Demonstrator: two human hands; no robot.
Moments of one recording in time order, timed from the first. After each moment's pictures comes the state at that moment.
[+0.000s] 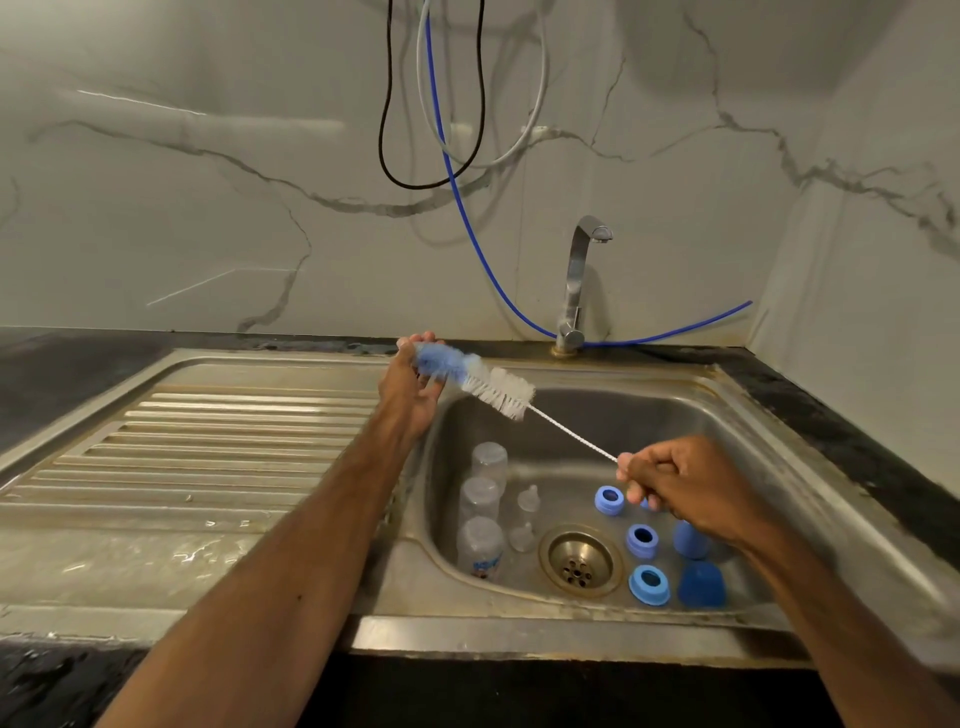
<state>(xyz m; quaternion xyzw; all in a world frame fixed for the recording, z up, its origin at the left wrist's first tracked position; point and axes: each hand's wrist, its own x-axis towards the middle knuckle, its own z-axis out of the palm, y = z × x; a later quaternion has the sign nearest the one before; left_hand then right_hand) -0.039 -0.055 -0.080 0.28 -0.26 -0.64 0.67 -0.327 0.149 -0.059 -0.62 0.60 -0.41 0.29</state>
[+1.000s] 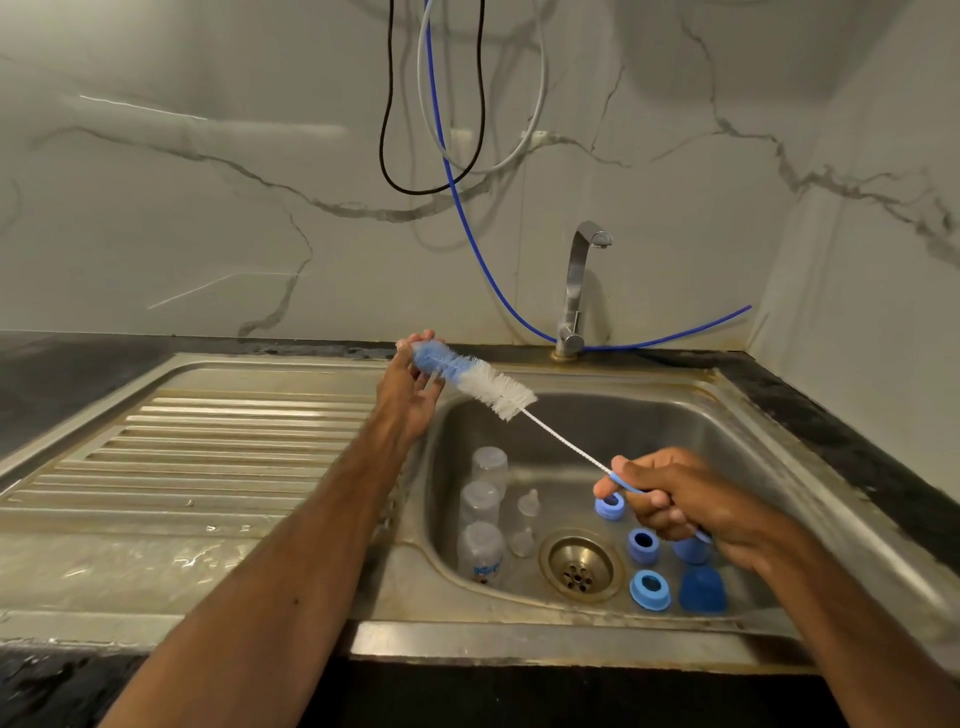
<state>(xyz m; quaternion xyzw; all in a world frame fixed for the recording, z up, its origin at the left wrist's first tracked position) -0.039 -0.048 -0.071 0.25 -0.26 -0.65 0.67 -0.322 0.155 -0.046 -0.54 0.55 -0.35 0.53</state>
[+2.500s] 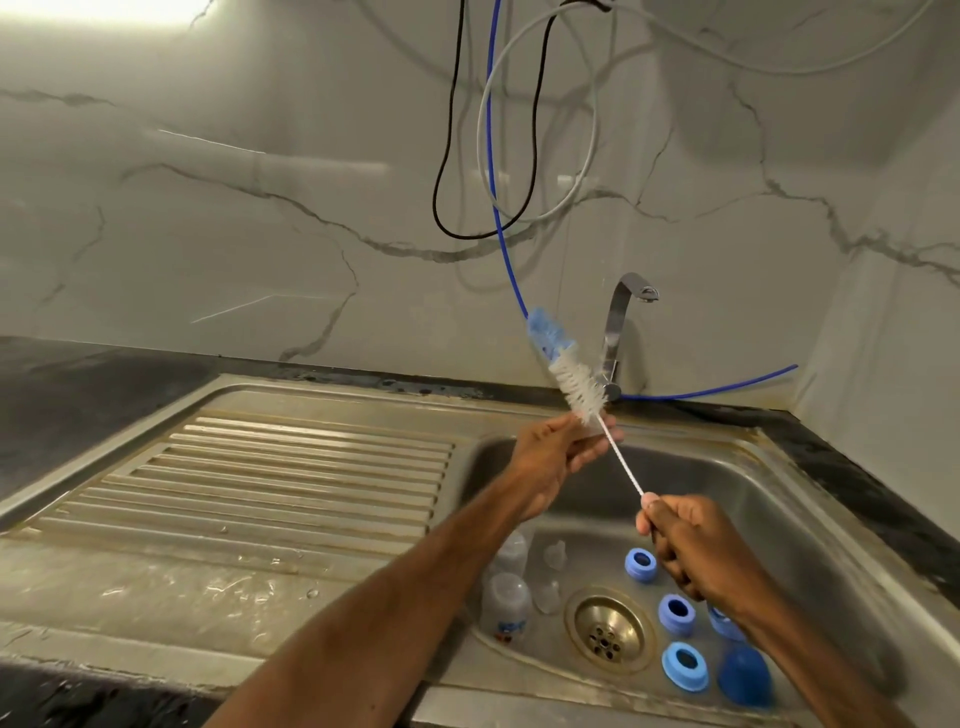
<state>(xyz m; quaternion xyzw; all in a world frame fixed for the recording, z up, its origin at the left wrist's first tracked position) -0.135 0.020 -0.049 0.24 -0.42 -0.71 0.51 -0.284 0.145 -0.047 -0.54 0.59 -0.48 0.36</state>
